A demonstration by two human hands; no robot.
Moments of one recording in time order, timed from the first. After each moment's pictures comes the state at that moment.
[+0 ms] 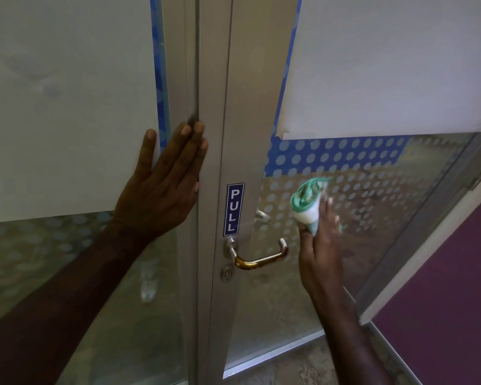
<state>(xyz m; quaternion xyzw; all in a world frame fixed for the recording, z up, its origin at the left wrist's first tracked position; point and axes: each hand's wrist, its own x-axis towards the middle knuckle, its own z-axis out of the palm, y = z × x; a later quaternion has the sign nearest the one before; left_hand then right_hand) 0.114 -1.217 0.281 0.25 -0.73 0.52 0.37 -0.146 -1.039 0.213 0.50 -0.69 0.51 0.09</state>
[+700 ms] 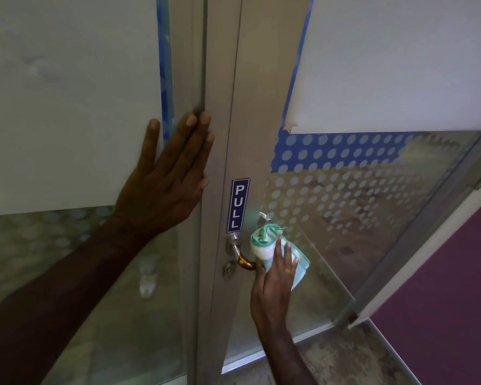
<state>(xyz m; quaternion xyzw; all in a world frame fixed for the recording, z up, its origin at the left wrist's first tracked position) 0.113 -1.214 0.282 0.25 -0.74 0.51 0.37 -0.080 -1.070 0.097 0.45 -0.73 0.50 0.06</state>
